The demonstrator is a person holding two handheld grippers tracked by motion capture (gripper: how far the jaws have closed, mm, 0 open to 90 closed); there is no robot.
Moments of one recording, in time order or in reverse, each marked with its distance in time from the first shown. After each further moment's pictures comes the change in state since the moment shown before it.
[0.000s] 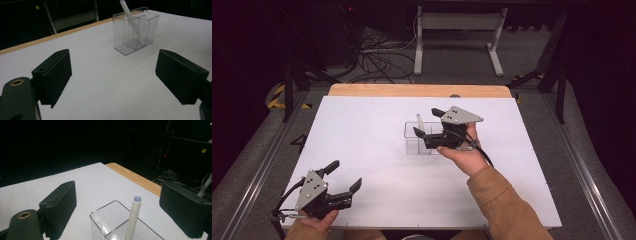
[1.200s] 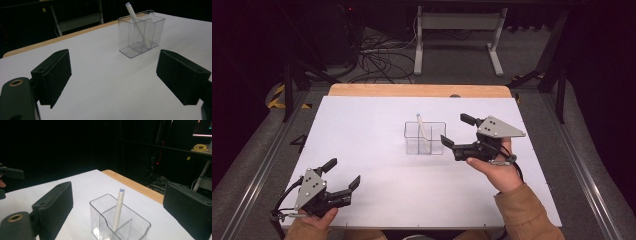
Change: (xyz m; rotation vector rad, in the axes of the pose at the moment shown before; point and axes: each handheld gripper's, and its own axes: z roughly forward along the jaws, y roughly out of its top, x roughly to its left) left arm 0.002 0.002 0.000 -0.013 0.039 0.000; right arm -0.007 -0.004 -0.085 -0.074 -0.035 0.018
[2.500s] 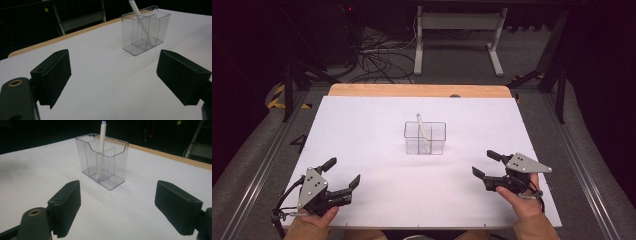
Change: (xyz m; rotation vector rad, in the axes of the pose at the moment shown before) left arm 0.002 -0.002 0.003 0.013 0.021 0.031; right arm -0.018 -0.101 -0.075 0.145 -0.053 0.072
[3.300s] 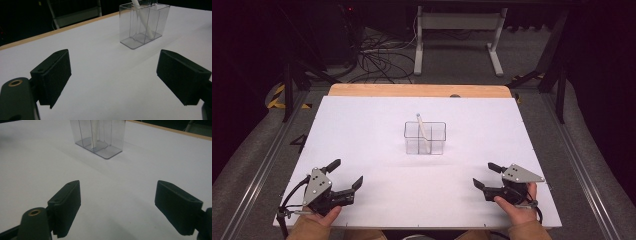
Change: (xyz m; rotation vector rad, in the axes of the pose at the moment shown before) left arm 0.003 -0.014 0.013 0.022 -0.038 -0.024; right arm 0.004 -0.035 0.000 0.117 -0.054 0.000
